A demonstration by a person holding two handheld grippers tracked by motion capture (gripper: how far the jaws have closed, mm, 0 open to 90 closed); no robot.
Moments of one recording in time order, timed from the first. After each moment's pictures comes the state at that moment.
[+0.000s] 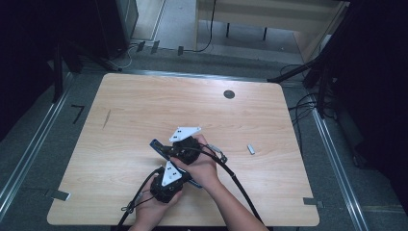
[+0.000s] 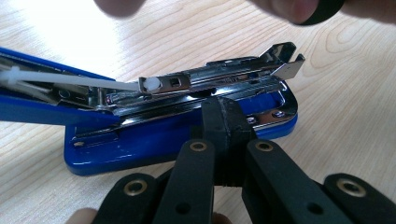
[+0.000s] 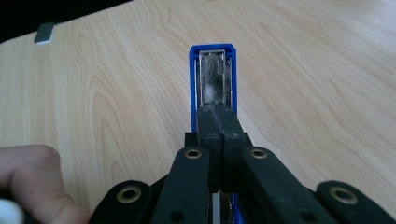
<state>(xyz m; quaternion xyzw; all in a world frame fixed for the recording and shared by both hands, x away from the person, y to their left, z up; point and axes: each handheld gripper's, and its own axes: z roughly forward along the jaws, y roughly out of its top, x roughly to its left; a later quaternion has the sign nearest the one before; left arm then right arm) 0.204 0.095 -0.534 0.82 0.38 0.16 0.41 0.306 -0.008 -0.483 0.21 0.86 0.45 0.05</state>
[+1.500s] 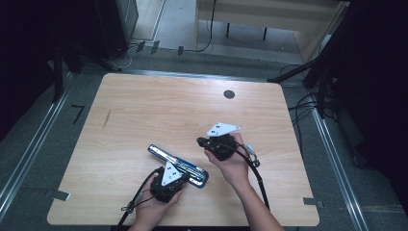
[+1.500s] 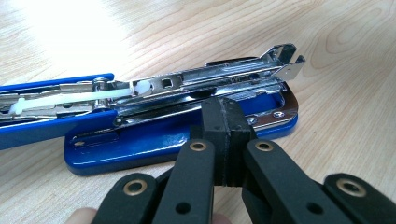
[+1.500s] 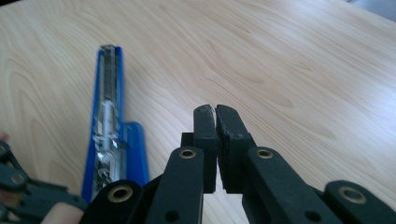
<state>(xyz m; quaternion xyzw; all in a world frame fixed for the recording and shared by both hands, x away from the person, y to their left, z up) 0.205 0.096 -0.534 0.82 0.38 0.15 0.41 0.310 -0.107 -0.472 0.30 0.84 0.43 0.13</state>
